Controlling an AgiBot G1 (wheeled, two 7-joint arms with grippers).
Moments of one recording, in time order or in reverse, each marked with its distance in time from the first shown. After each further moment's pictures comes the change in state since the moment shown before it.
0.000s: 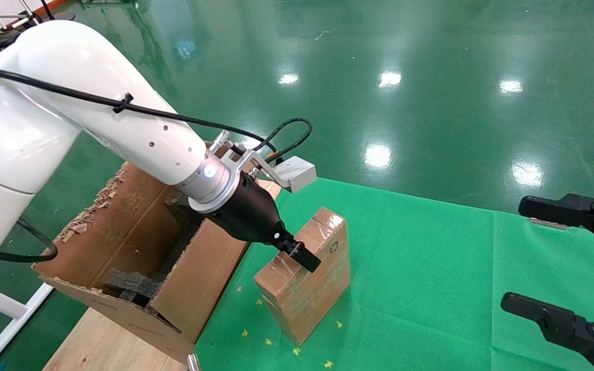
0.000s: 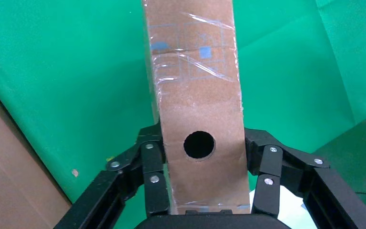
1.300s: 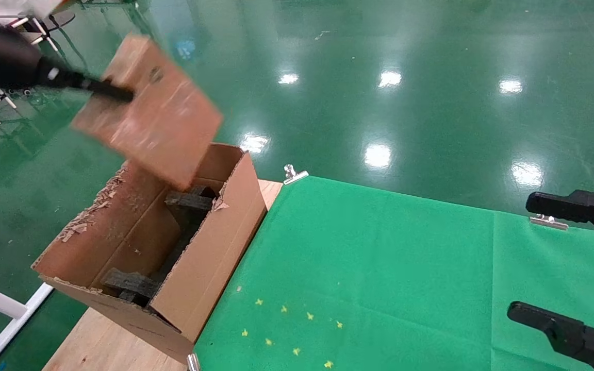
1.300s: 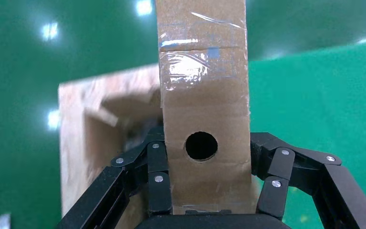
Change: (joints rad) left arm -0.472 -0.305 -0.115 0.607 0.106 -0.018 0.616; right arm 0.000 0.000 0.000 0.000 0.000 0.000 0.000
